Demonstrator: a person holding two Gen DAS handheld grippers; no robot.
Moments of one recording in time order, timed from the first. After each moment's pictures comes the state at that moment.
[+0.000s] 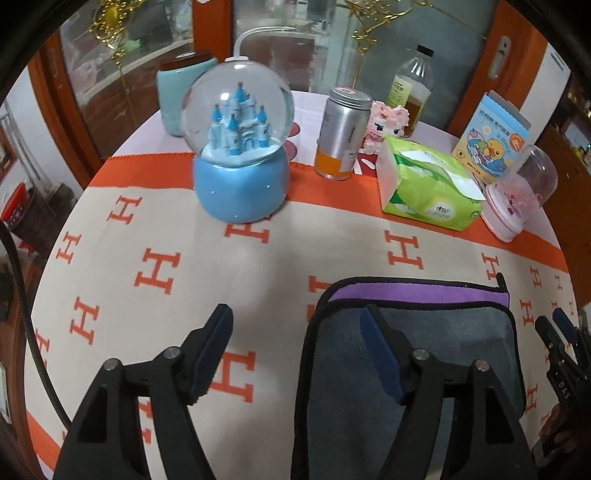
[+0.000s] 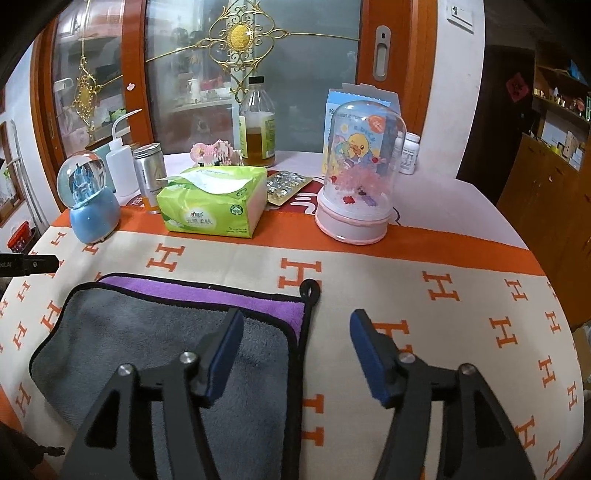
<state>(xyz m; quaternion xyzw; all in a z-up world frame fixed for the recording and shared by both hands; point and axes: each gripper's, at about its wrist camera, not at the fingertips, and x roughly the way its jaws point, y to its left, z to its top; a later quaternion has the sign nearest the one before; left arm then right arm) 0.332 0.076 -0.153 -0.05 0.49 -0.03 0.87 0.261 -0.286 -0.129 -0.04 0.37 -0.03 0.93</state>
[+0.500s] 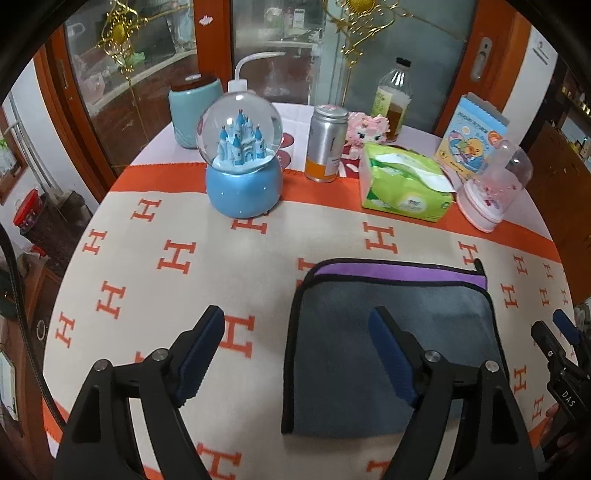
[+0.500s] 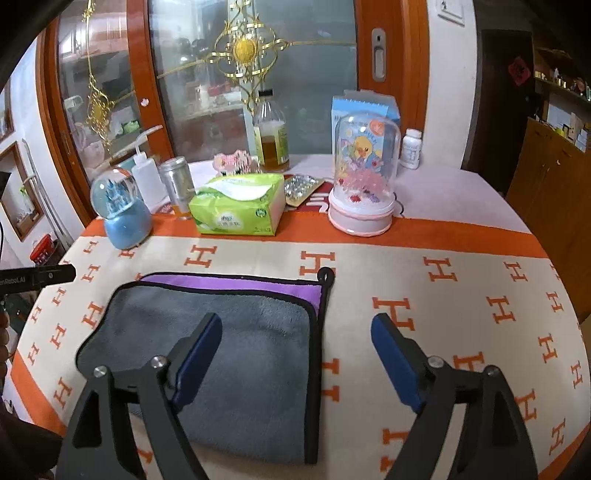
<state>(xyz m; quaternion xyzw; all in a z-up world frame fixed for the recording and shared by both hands) 0.275 0.062 -0.109 -0.04 0.48 -0.02 0.88 0.213 -0.286 -0.094 0.01 0.37 0.00 0.93</state>
